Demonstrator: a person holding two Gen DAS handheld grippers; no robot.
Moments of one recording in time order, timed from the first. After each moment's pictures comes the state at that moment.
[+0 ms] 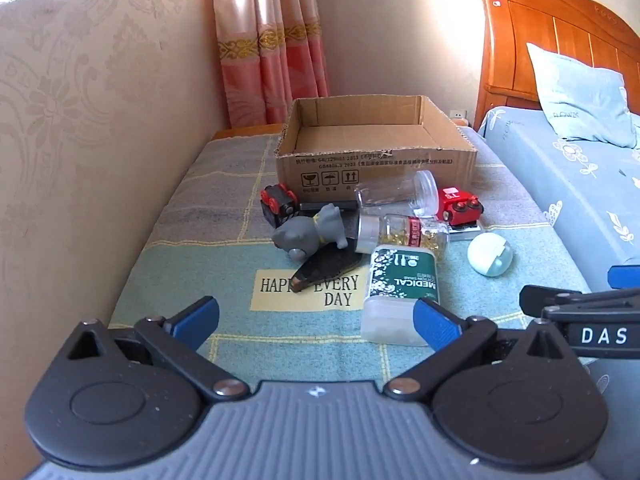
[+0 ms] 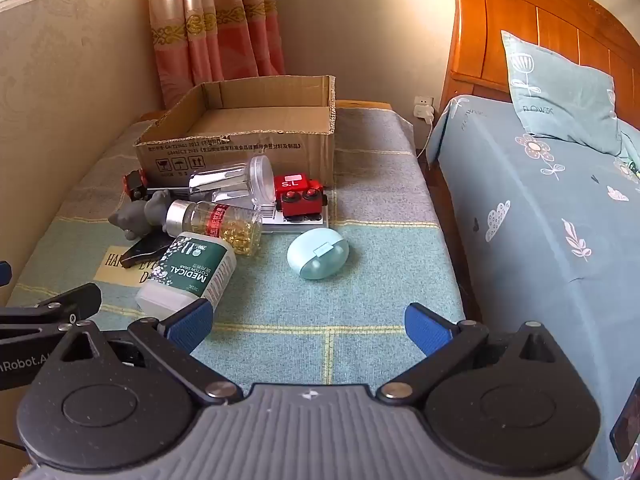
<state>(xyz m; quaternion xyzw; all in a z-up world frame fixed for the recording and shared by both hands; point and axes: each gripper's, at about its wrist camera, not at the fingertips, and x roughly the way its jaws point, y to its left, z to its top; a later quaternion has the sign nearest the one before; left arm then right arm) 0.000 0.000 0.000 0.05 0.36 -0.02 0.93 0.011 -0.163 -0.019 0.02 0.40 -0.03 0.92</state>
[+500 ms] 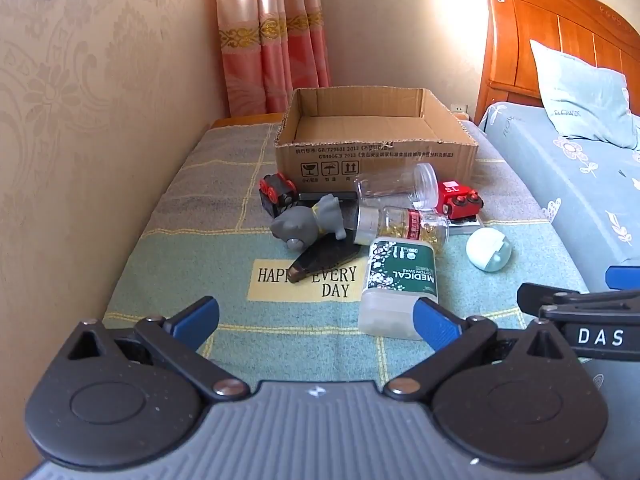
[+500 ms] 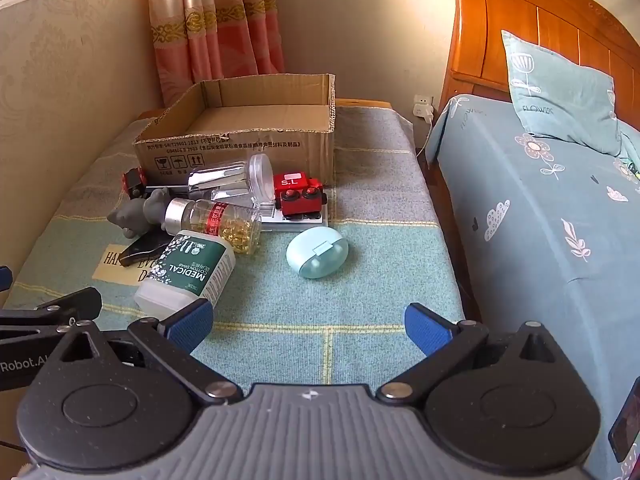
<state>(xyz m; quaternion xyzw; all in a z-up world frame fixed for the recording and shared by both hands) 0.002 -0.002 -0.006 0.04 0.38 -0.02 0.92 0.010 -0.163 -0.020 0.01 0.41 -0.03 0.91</state>
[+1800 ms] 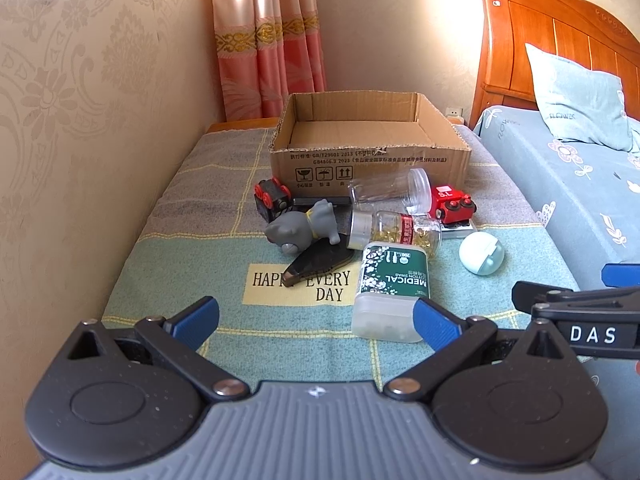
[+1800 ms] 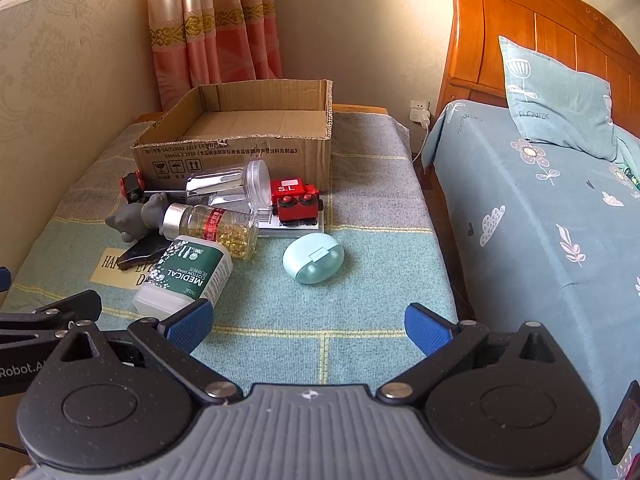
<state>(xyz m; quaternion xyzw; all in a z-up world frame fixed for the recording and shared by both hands) 0.001 -0.002 0.001 0.04 0.38 -0.03 0.93 0.010 -0.163 -0.016 0.00 0.40 -0.03 0.92</state>
